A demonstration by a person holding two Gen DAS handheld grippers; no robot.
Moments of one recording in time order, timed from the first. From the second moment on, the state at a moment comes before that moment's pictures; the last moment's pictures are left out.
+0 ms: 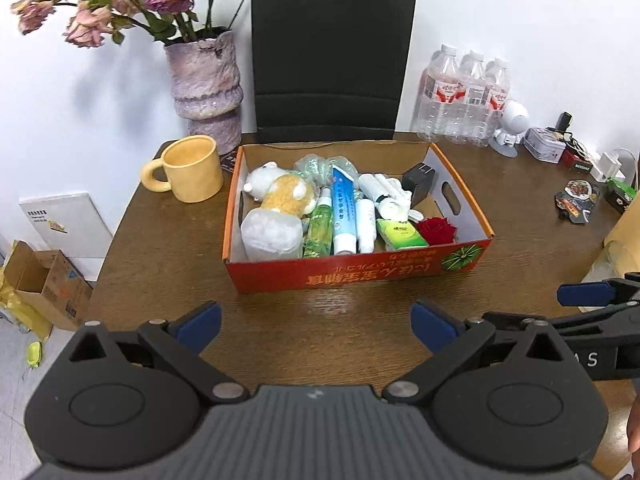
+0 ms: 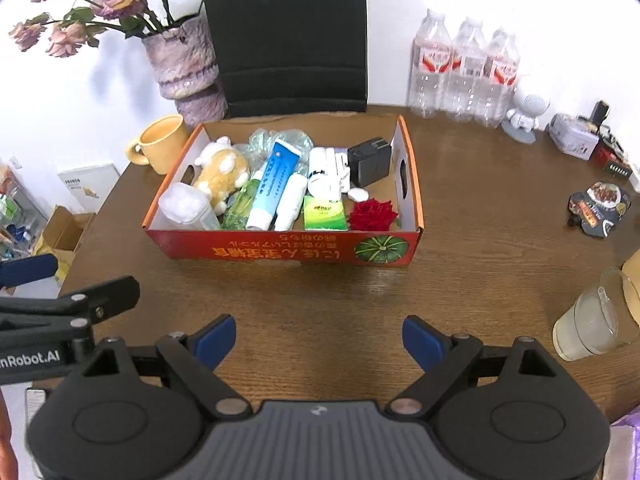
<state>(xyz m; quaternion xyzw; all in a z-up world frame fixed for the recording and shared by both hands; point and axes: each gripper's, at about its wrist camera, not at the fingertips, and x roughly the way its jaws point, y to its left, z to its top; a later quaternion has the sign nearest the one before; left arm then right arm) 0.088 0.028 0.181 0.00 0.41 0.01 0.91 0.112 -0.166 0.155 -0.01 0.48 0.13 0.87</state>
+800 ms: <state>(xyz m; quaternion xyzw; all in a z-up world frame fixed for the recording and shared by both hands) 0.018 0.034 0.013 0.01 0.32 0.02 0.95 0.047 -0.171 0.001 -0.01 0.36 0.15 0.92</state>
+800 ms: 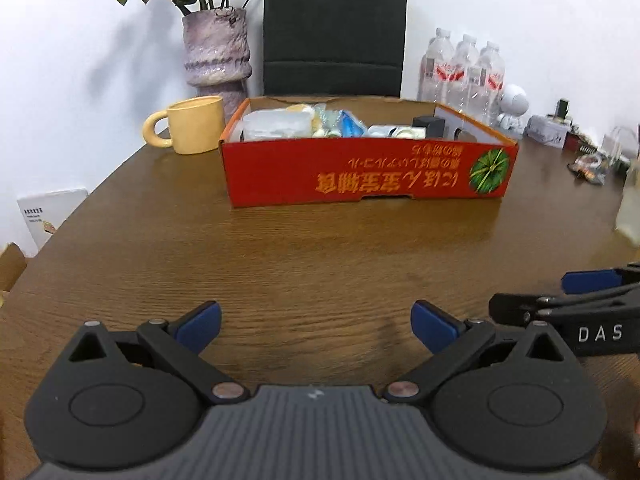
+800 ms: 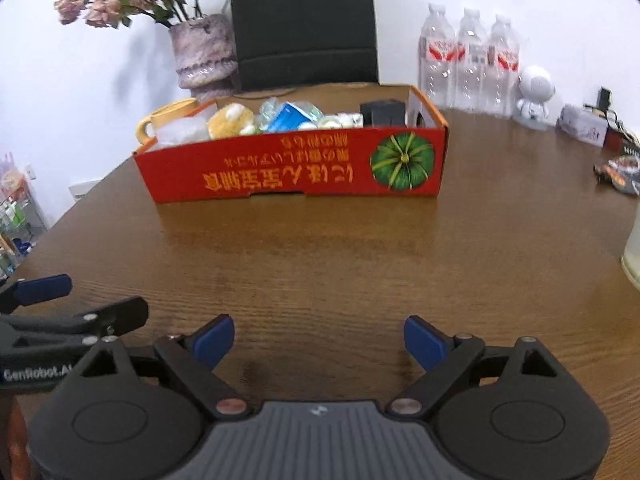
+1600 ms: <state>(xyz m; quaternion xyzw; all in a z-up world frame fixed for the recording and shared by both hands) 0.028 0.037 -0.003 0.00 0.34 0.03 0.94 0.040 -0.168 -0.017 -0.03 0.34 0.11 0.93</state>
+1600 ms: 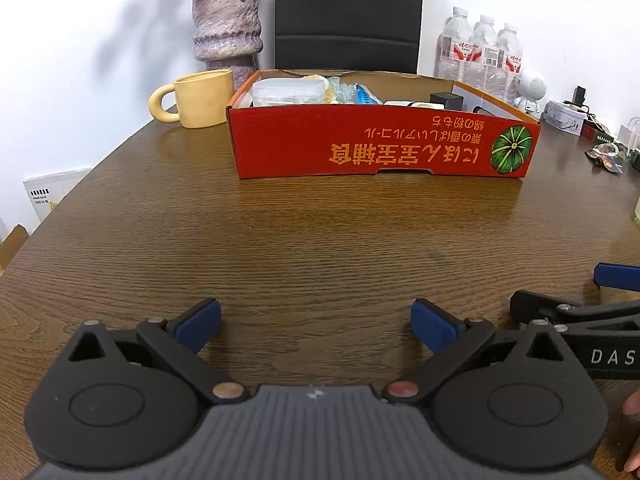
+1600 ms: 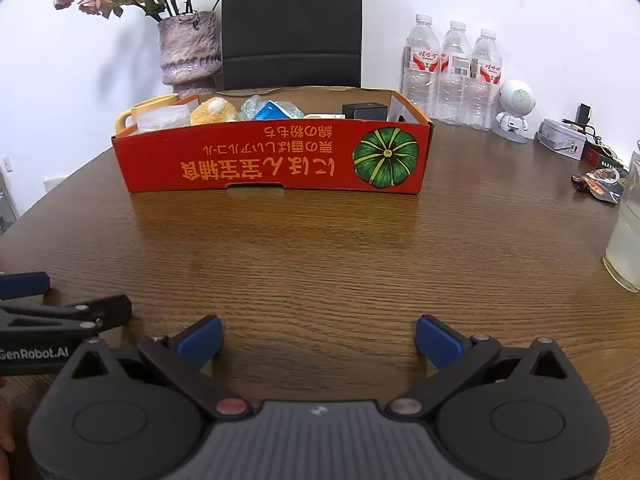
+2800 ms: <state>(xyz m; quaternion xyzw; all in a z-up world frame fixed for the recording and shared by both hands) 0.026 0.036 -0.002 0.00 0.34 0.03 0.94 0.042 -0.169 -0.016 -0.03 0.34 0.11 0.93</state>
